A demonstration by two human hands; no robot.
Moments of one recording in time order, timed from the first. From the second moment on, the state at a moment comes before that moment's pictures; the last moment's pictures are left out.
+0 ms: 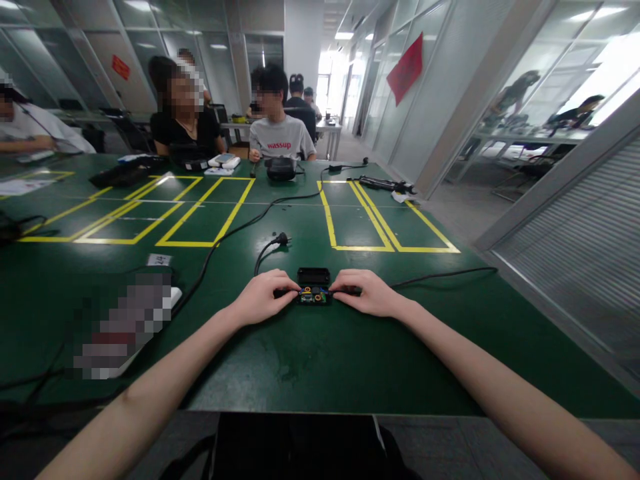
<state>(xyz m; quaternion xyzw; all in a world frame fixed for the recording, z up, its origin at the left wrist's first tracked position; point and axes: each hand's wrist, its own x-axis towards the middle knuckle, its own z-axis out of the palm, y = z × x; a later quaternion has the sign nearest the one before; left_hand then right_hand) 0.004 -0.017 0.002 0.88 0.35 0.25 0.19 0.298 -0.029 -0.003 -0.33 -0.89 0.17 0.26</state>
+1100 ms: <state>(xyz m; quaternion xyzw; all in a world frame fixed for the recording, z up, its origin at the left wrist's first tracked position) 0.018 -0.003 -0.008 0.72 0.48 0.37 0.34 0.271 -0.011 -0.026 -0.47 -0.64 0.41 0.45</state>
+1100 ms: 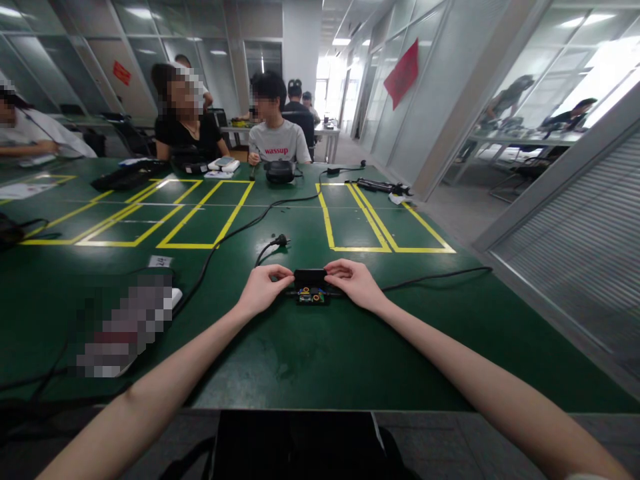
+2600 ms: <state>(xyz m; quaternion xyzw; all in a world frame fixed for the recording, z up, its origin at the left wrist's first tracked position) 0.016 -0.019 0.005 0.80 0.40 0.31 0.31 0.277 -0.032 -0.004 -0.39 -0.80 0.29 0.35</state>
